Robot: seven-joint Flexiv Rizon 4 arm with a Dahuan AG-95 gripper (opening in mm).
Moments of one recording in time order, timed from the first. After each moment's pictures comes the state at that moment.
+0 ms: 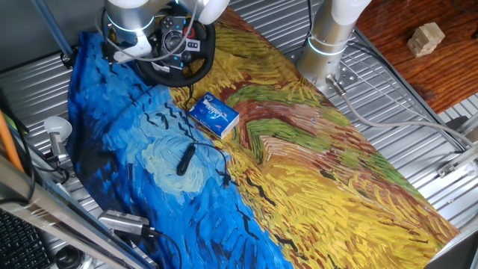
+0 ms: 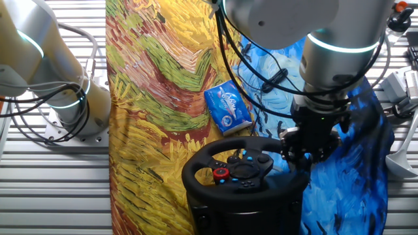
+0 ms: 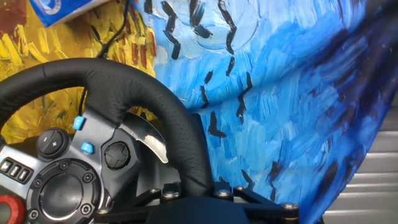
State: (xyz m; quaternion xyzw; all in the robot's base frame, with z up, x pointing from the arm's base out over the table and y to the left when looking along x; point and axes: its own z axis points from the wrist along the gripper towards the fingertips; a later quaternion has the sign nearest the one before) arm 0.561 -0.200 0.167 0.70 -0.69 0.16 0.15
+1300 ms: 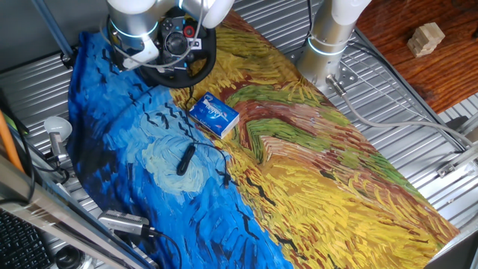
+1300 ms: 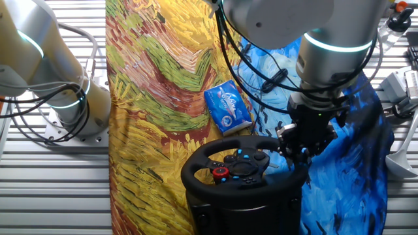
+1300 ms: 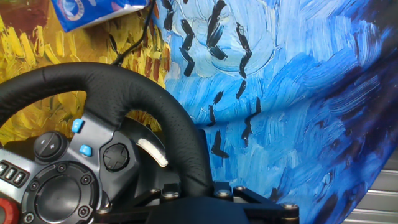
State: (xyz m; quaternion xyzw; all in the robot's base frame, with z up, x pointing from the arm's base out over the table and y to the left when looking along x) arm 0.558 -0.186 0.158 0.73 -0.65 0.14 0.14
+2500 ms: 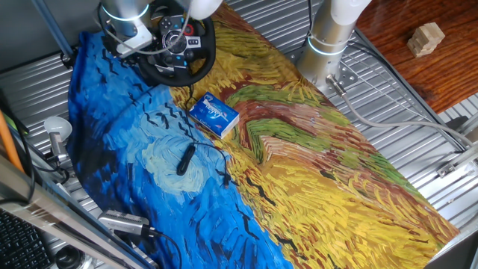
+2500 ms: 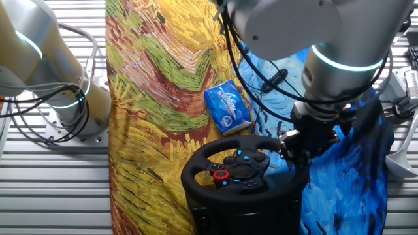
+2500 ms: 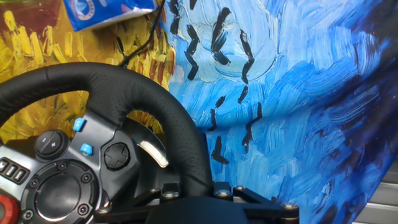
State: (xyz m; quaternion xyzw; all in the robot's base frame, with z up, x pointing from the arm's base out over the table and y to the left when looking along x) arm 0.559 -0.188 0.159 0.76 -0.63 0.09 0.11
